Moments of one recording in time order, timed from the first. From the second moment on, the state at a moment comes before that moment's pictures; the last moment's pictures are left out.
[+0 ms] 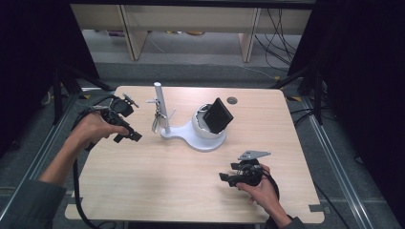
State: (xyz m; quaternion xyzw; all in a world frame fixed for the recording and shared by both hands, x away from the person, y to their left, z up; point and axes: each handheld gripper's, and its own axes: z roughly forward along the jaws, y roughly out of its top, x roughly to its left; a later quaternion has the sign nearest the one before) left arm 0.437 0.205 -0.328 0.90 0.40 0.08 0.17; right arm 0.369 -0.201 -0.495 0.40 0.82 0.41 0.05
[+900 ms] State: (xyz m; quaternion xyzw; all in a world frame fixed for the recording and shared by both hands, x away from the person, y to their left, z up) left arm 0.400 0.210 -0.379 0.90 0.38 0.08 0.22; right arm 0.369 -0.199 -0.496 0.40 0.82 0.41 0.04
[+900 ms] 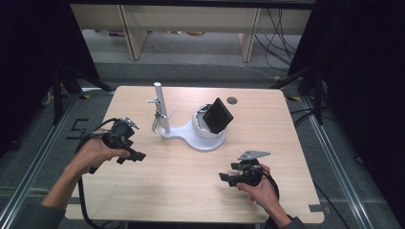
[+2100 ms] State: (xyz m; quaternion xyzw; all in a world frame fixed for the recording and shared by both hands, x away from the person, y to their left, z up) left arm 0.339 0.201 -0.462 0.86 0.37 0.12 0.35; right arm 0.366 -0.198 -0.495 0.41 0.82 0.40 0.04
